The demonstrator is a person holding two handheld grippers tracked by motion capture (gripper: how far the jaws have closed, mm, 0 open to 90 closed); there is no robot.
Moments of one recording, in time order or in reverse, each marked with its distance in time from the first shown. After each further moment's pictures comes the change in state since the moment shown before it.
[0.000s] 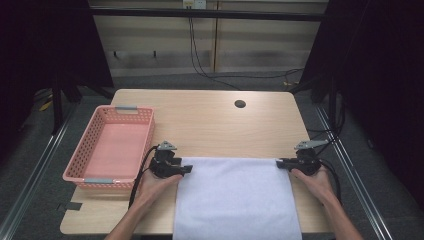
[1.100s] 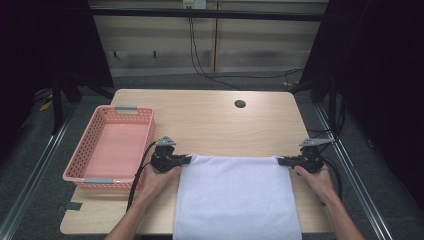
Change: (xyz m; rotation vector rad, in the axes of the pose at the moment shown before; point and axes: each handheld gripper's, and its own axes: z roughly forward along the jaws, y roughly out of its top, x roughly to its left) left arm 0.011 0.012 0.001 -0.112 -0.102 0.015; right arm -0.009 0.004 -0.009 -0.082 0.077 0.065
